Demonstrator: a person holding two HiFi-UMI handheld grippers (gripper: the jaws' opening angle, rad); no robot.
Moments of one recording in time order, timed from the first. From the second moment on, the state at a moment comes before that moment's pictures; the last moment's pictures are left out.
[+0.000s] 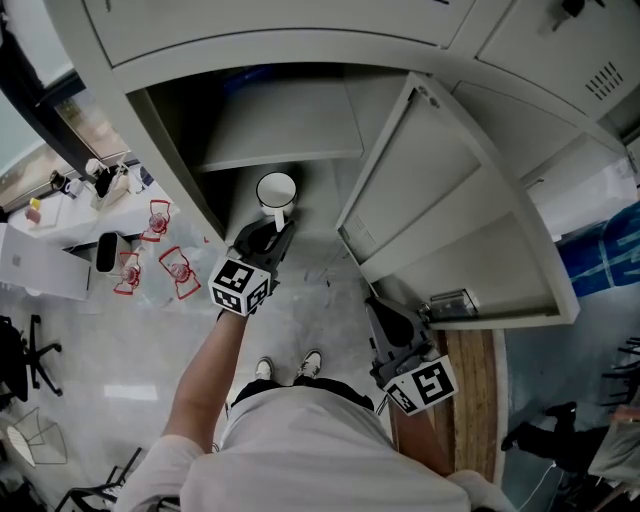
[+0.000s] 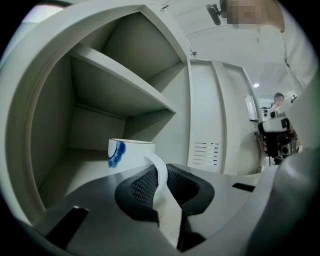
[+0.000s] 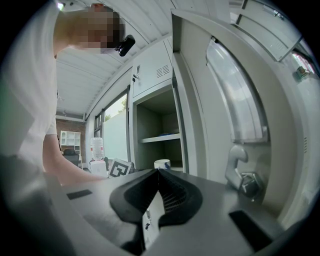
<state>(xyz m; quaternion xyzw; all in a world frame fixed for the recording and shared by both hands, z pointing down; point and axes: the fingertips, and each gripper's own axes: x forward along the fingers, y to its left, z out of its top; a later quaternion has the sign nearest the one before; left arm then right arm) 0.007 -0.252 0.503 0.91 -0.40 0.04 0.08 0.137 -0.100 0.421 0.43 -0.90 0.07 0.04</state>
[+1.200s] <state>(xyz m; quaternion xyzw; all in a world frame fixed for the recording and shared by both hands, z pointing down) -0.001 -0.245 0.480 0.92 -0.37 -0.03 0.09 0.134 -0.099 0.418 0.42 -0.90 0.06 0.04</state>
